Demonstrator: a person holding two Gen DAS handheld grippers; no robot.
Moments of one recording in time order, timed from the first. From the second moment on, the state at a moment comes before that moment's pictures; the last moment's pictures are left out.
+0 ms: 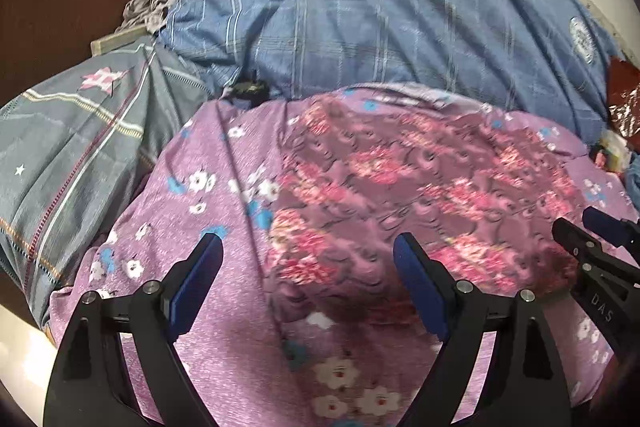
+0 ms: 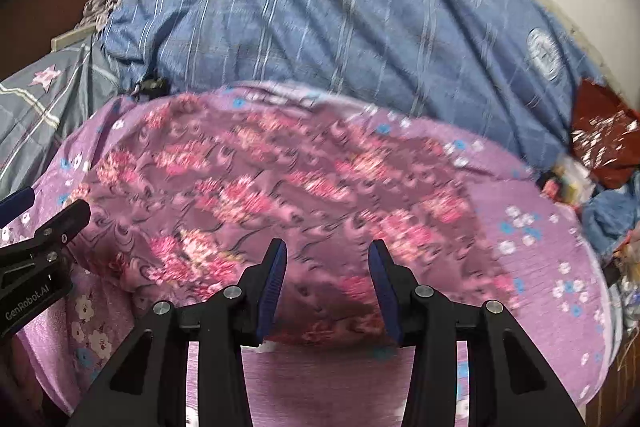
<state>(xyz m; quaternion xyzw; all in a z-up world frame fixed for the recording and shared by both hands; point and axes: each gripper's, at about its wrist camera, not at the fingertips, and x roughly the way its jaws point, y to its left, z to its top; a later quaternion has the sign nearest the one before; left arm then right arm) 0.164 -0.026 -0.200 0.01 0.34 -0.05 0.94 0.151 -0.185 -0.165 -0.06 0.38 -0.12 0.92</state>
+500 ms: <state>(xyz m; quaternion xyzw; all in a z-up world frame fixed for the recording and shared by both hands) 0.189 -0.020 -0.240 0.01 0.44 -0.04 0.90 0.182 -0.211 -0.210 0.07 0.48 -0.05 0.87</state>
